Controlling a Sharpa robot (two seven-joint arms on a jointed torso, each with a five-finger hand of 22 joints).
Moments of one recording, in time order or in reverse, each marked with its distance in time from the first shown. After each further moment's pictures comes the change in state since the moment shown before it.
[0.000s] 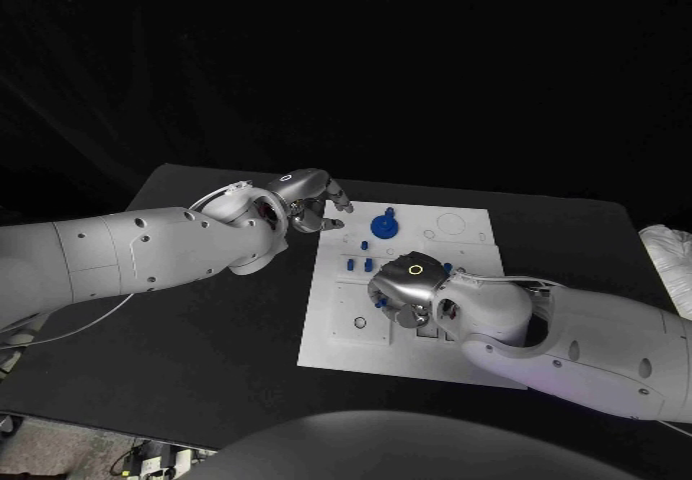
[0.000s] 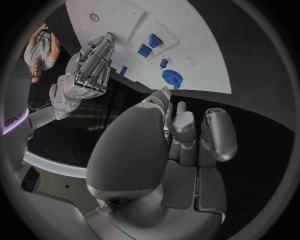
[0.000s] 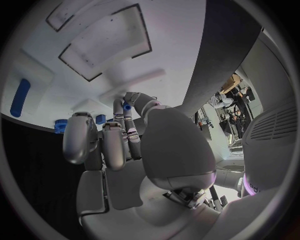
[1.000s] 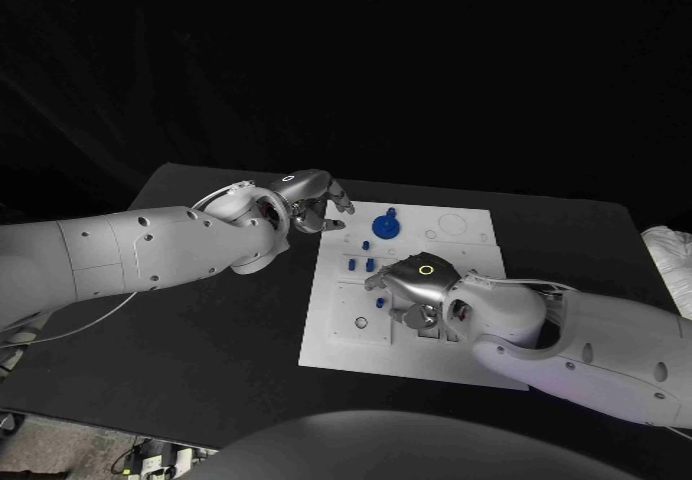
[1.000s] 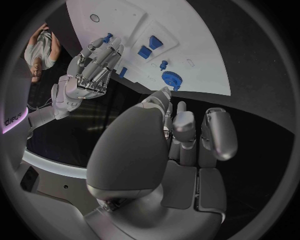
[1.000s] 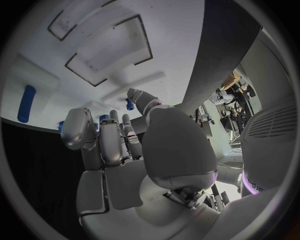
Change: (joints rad) left arm 0.000 0.003 0.000 -0.004 0.004 0.012 -0.004; left_hand 0.000 0.000 0.006 0.000 0.000 0.000 0.000 -0.002 0.000 0.004 0.004 0.000 -0.002 -0.005 0.002 -0.001 -0.006 0.000 -0.004 0.004 -0.006 0.000; right arm -0.004 -0.048 0.000 0.017 0.024 -0.048 0.018; right_hand -0.024 -0.015 -0.026 -0.031 -0.098 -0.269 -0.069 -0.108 -0.160 -0.341 0.061 0.009 0.050 -0.059 0.037 -0.036 -0.067 0.007 -0.066 0.041 -0.122 0.001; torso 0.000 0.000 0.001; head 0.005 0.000
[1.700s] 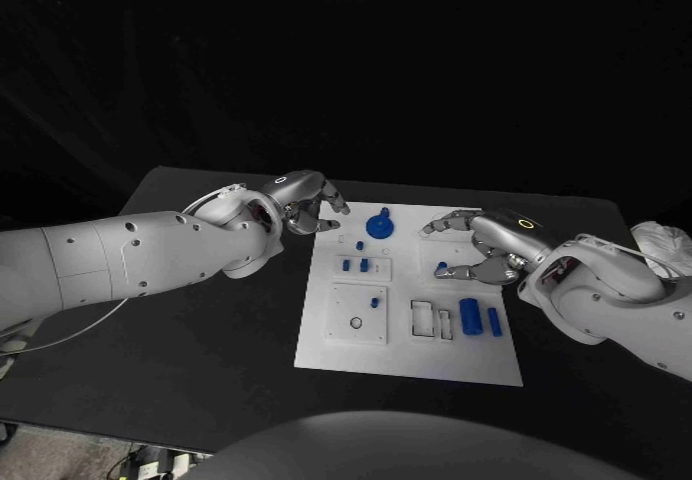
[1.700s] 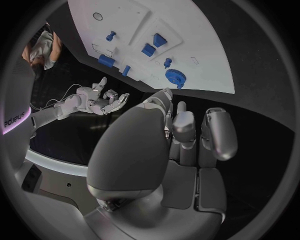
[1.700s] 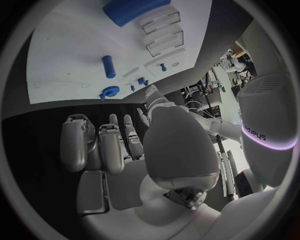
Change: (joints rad) left arm -0.003 -0.010 0.000 0.013 0.006 -0.018 0.036; left_hand 0.009 0.002 0.014 0.000 0.018 0.011 0.011 -0.002 0.000 0.000 0.000 0.000 -0.008 0.000 0.000 0.001 0.016 0.000 0.000 0.000 0.000 0.000; right arm 0.092 -0.250 0.000 -0.043 0.367 -0.281 0.289; right_hand -0.027 -0.062 -0.236 0.333 -0.290 -0.013 -0.034 0.000 -0.112 -0.126 0.005 0.057 -0.098 0.070 0.002 0.081 0.073 -0.008 0.099 -0.002 0.176 0.000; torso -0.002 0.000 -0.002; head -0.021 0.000
